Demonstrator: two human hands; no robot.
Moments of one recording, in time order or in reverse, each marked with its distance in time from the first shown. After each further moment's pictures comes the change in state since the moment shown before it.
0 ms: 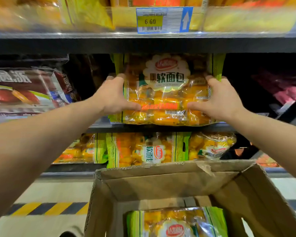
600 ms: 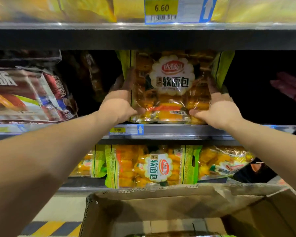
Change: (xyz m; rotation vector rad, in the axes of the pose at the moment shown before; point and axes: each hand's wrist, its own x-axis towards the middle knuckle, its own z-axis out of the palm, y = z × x) left_hand 0.051 -0.018 0.051 0.096 0.081 -0.112; right_hand 0.056 0.013 0.076 -0.194 -0.034 0.146
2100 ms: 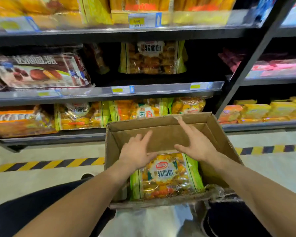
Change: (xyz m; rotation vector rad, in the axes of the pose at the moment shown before) left_hand -0.313 0.043 0.029 0.070 -0.397 0.202; right_hand -0.293 0.084 -0.050 0.210 -0.417 -0.242
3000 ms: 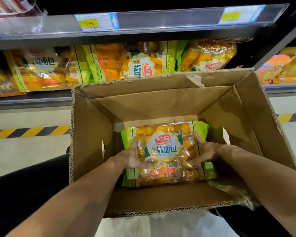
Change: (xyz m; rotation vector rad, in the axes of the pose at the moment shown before) left_hand 0.039 -0.051 0.168 -0.570 -0.789 -0.486; right_hand 0.037 0.135 0.146 0.088 -0.933 0.465
